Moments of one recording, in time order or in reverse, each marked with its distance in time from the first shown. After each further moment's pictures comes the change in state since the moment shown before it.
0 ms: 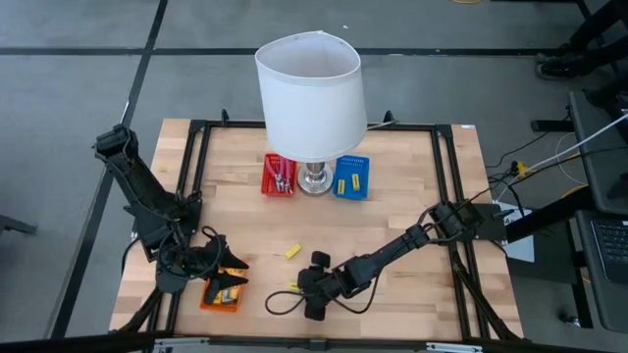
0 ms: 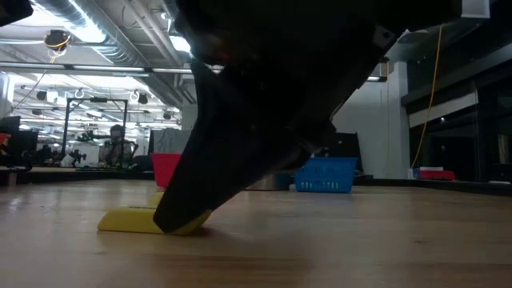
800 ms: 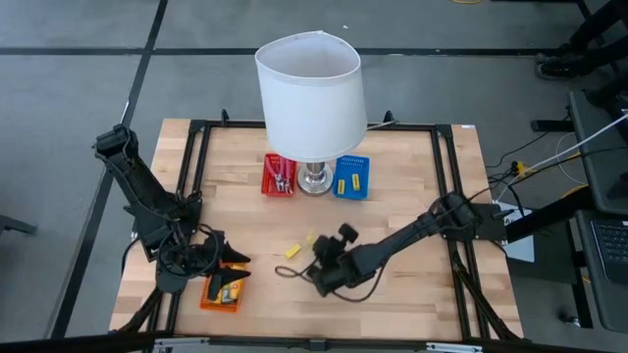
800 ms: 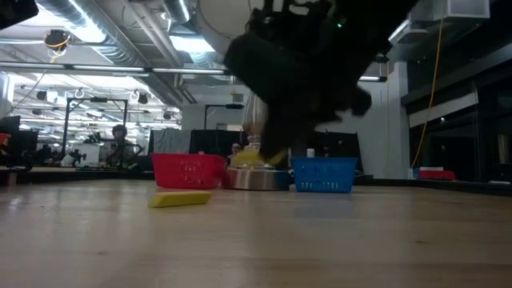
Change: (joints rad) left arm 0.001 0.000 0.000 0.002 -0.105 -0.019; right arm -0.034 -0.127 -0.005 -0.467 0.426 0.399
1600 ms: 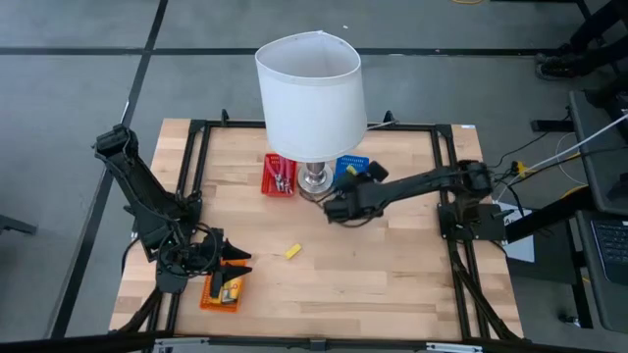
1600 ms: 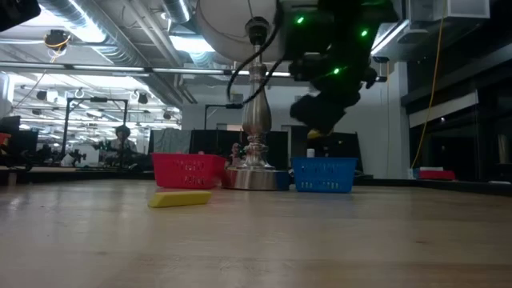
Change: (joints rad) left arm 0.000 0.000 0.000 0.000 -0.064 -0.016; right arm -0.365 -0.224 -0.155 -0.431 0.191 -0.140
